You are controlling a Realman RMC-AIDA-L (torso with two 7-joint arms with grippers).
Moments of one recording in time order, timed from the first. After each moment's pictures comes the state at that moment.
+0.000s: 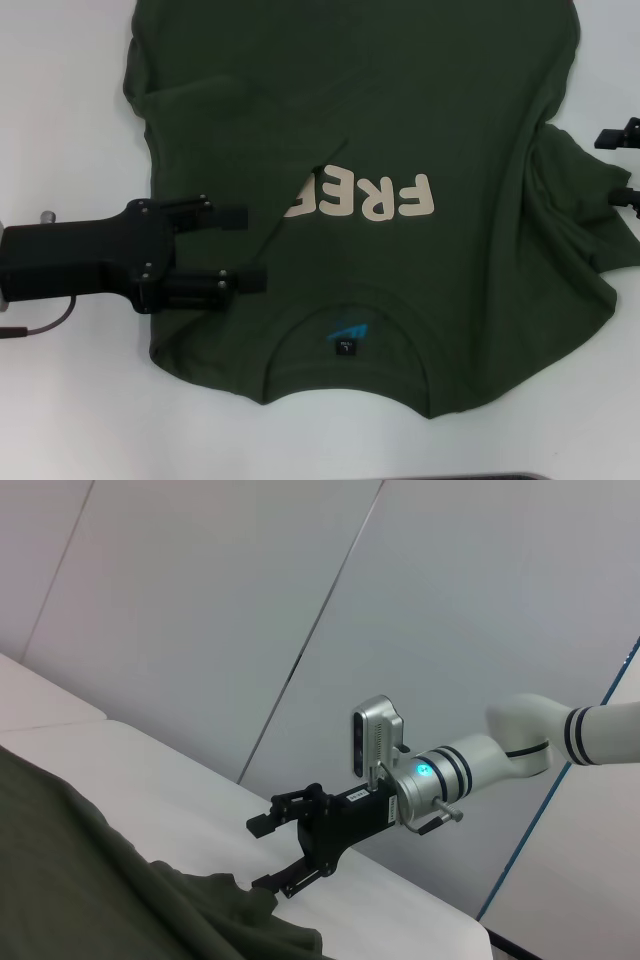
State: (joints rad) left arm -0.39 -2.14 -2.43 -0.83 -1.17 1.91 -1.56; right arm 0.48 1.88 -0.27 -0.50 -2.39 -1.46 2.67
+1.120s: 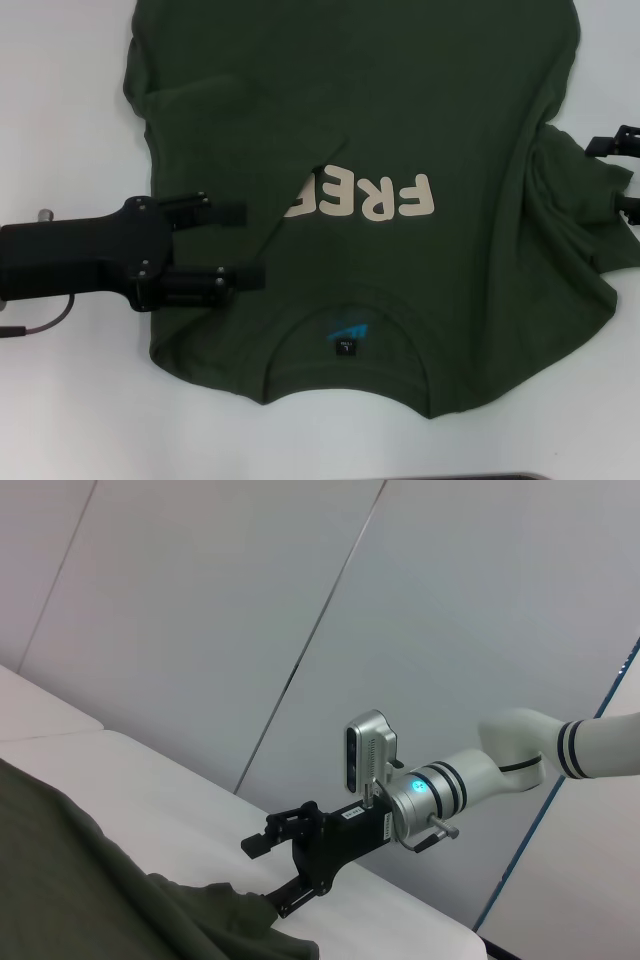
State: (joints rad) left arm -0.39 -2.14 -2.43 -0.83 -1.19 1.91 -1.56; right arm 0.49 1.88 -0.27 -0.48 -2.40 -1.46 2.64
